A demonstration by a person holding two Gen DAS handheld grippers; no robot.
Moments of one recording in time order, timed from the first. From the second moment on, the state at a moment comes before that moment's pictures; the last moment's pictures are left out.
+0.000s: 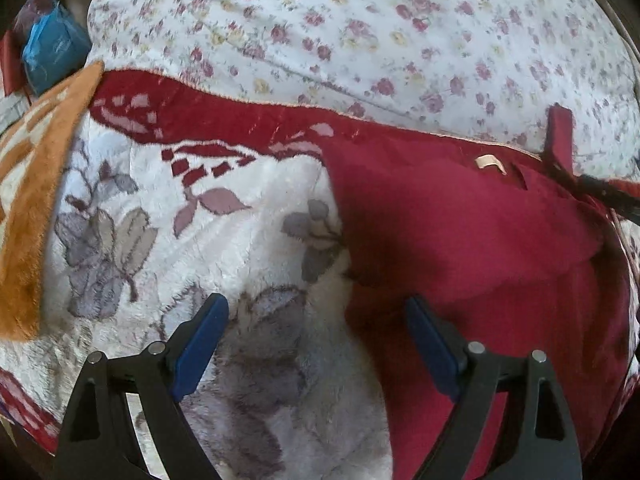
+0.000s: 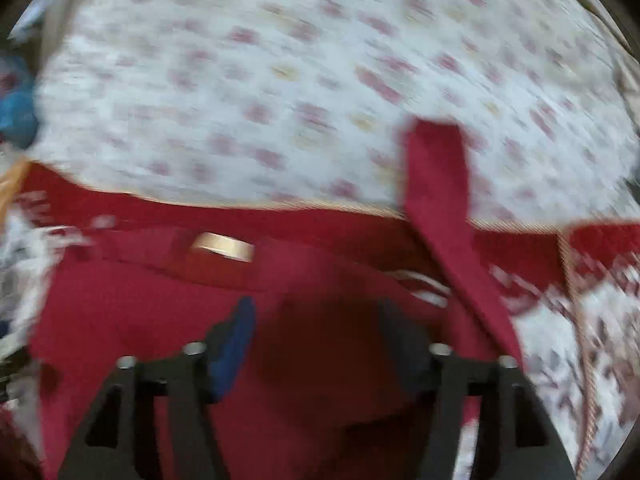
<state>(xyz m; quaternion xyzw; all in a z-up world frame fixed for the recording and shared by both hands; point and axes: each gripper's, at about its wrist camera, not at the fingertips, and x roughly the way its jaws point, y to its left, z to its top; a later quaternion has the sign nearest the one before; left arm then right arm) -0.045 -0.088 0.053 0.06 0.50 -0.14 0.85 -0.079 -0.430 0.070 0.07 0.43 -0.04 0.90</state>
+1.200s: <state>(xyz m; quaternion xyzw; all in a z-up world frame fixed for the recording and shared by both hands) -0.041 -0.086 0.074 0.03 0.47 -0.13 0.87 -0.073 -0.303 0.021 0.05 0.48 0.09 0.87</state>
